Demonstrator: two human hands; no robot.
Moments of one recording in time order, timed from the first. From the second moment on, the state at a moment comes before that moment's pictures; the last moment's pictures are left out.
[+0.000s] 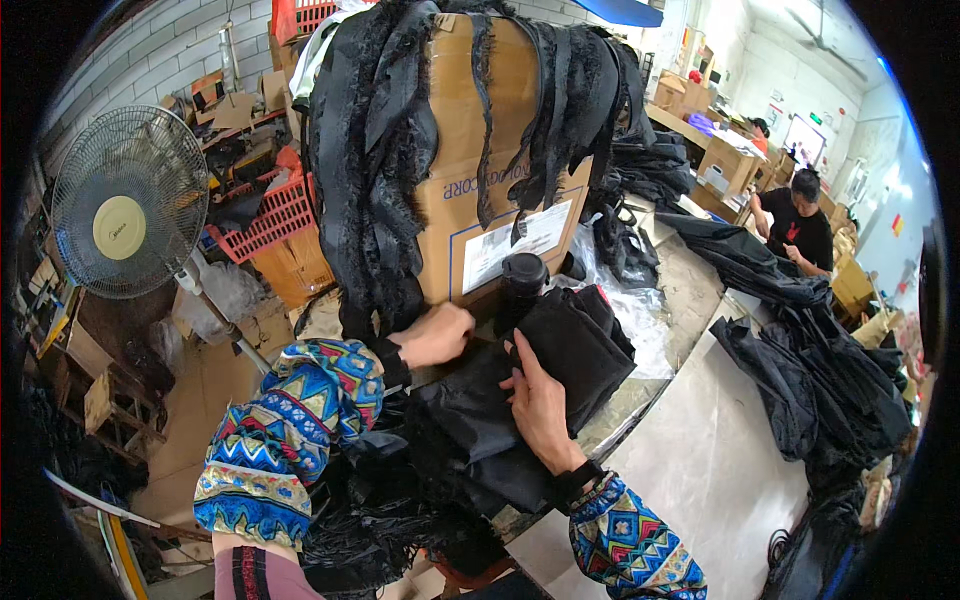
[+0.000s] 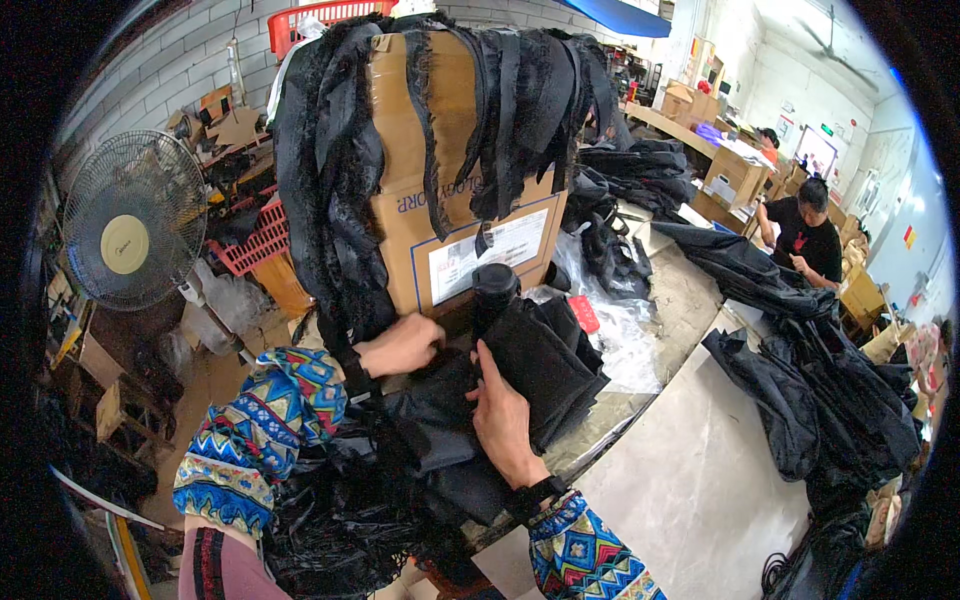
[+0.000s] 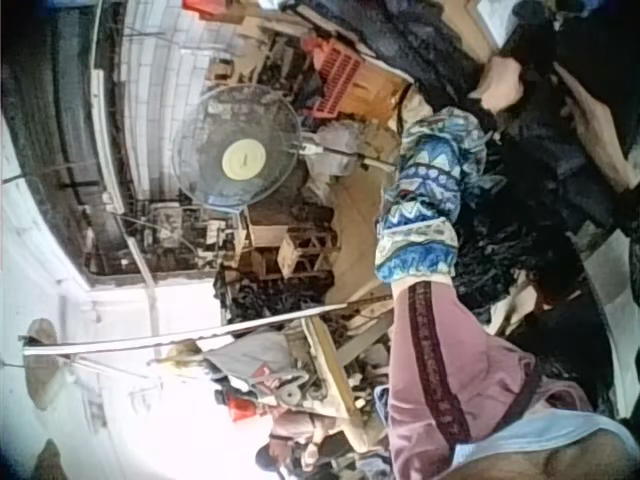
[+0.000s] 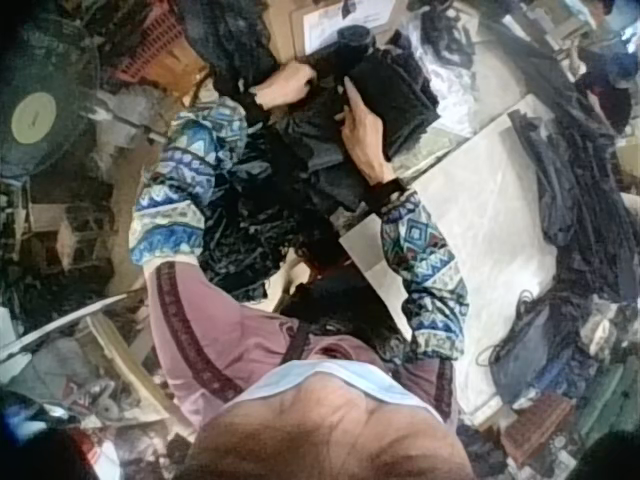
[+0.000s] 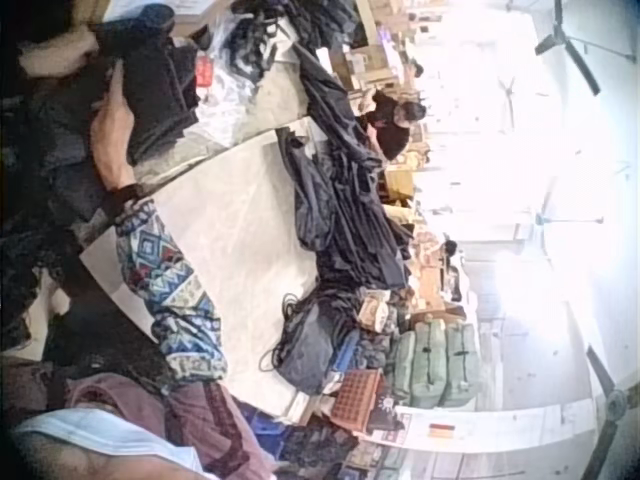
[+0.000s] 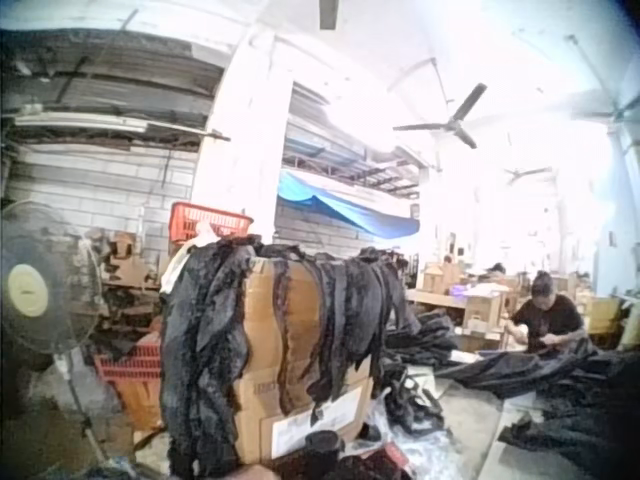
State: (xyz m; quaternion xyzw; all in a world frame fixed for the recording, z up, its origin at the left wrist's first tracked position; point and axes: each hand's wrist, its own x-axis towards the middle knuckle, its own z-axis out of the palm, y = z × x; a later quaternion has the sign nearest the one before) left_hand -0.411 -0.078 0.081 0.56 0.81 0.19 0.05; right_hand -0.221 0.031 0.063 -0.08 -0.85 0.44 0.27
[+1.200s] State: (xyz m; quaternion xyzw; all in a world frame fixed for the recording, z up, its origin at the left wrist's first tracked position) left_hand -0.297 -0.027 0.263 0.53 0.64 0.33 0.46; right_hand -0.236 0.039 0.054 0.02 -0.82 0.43 0.37
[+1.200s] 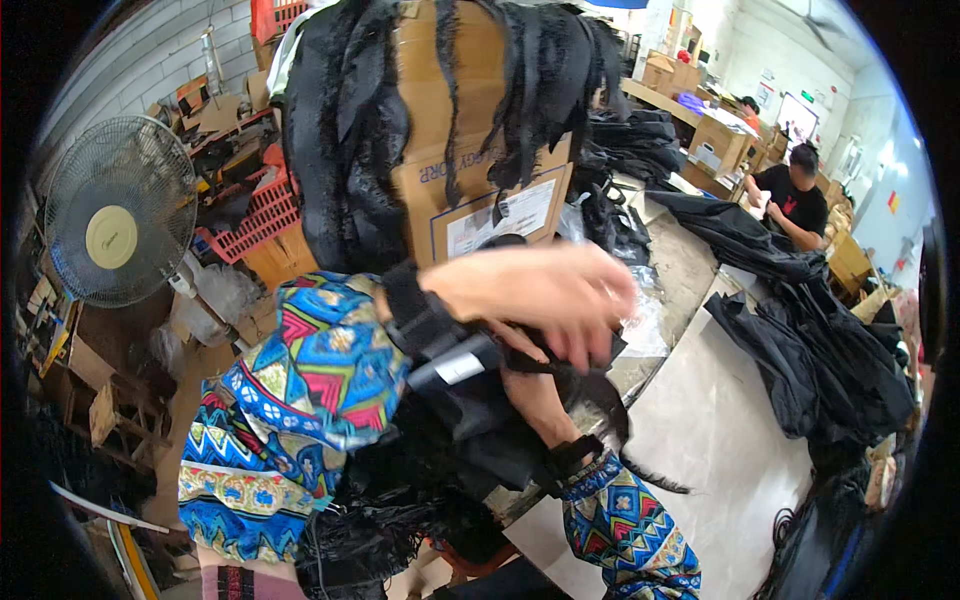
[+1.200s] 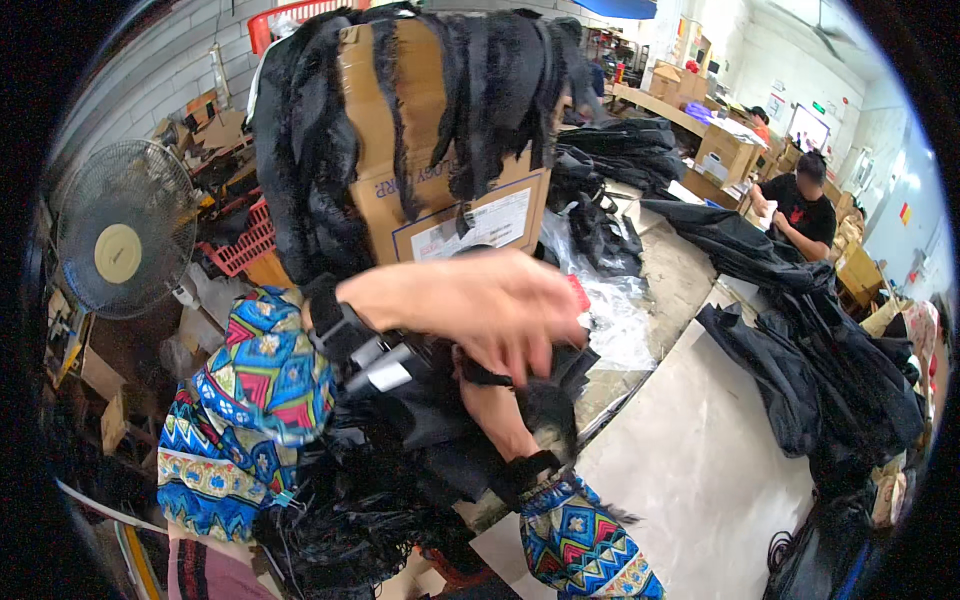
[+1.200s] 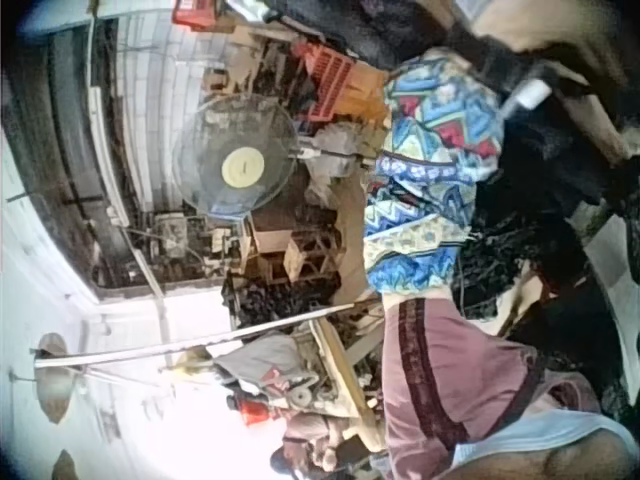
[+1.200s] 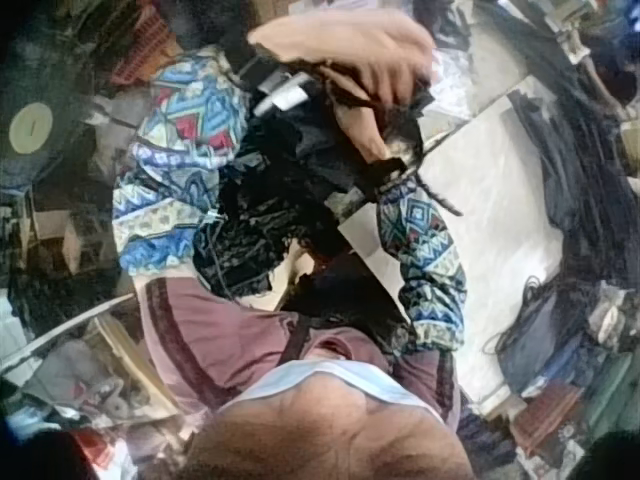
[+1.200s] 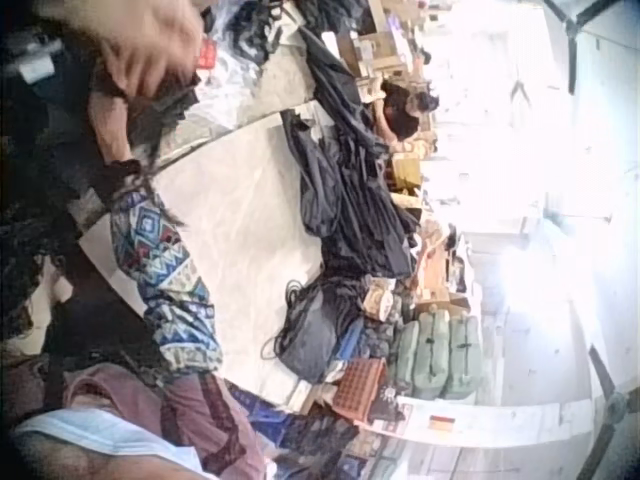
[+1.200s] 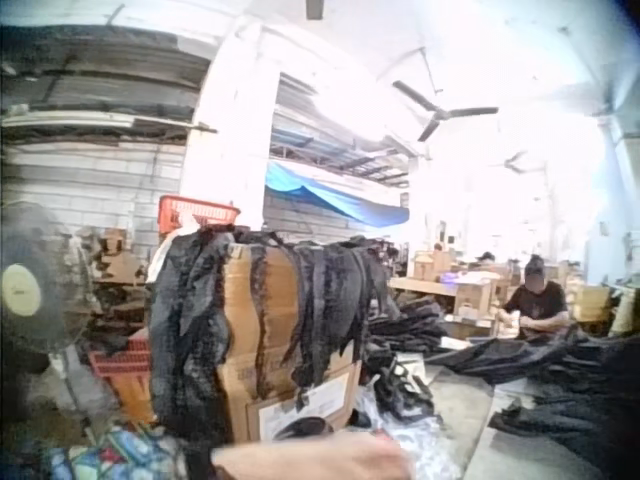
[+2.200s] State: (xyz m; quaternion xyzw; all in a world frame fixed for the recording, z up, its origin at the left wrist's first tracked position) left_hand -0.365 -0.087 0.136 0.32 0.48 0.67 0.46; right_hand -0.223 0.035 0.068 -0.12 -0.69 0.68 0.21
